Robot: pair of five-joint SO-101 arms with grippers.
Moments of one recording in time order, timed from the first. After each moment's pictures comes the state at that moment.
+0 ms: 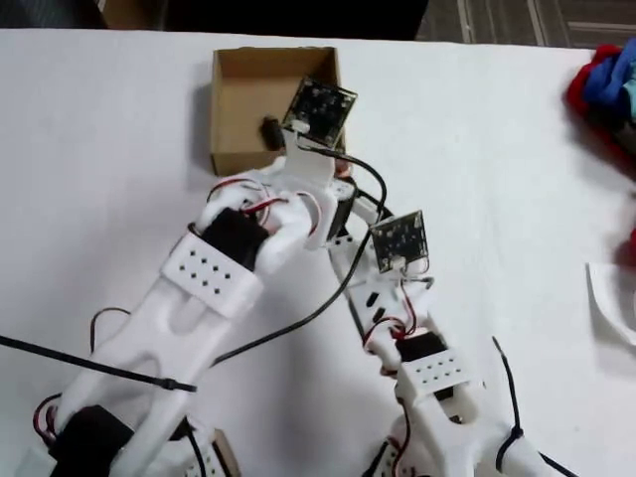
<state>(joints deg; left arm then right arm) 25.2 -21.8 21.3 50.2 8.7 -21.8 -46.3 84.4 -20.3 4.5</state>
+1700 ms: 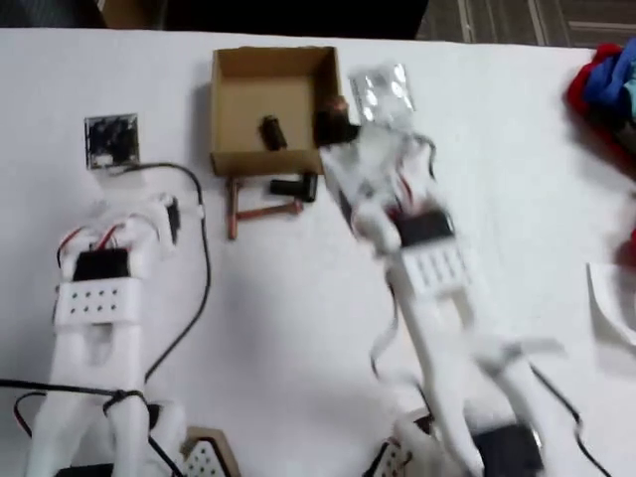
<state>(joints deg) -14.4 -36.5 52.4 36.8 3.3 -20.8 -17.4 20.7 37.8 4.4</state>
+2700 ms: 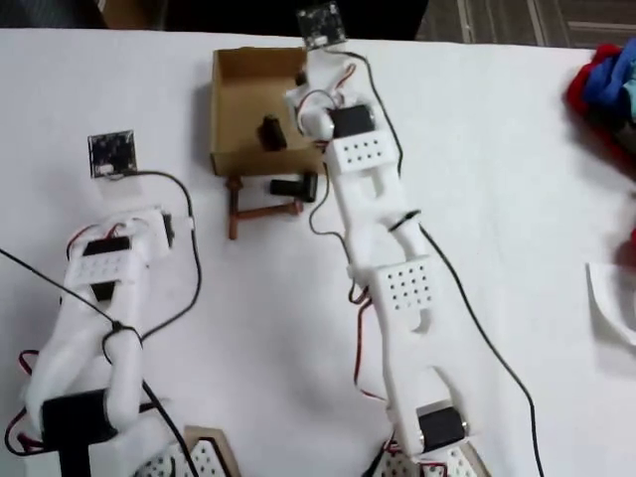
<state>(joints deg) -18.1 -15.6 51.8 26.3 3.3 -20.9 63.8 -74.3 58.0 2.9</state>
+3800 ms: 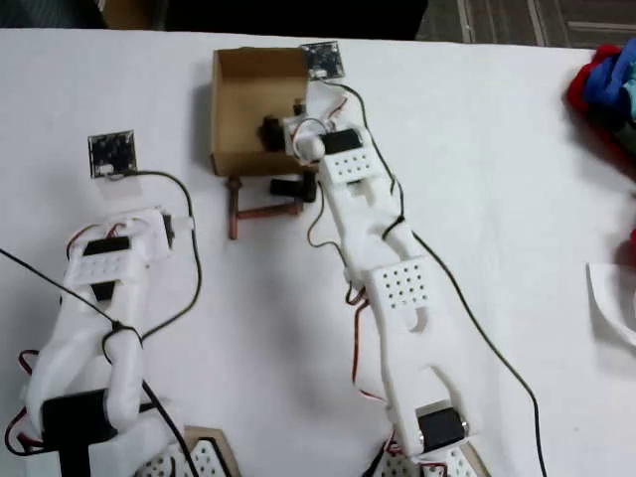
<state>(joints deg) -18.1 -15.6 51.8 26.5 3.3 -21.0 68.2 -63.5 48.0 -4.3</state>
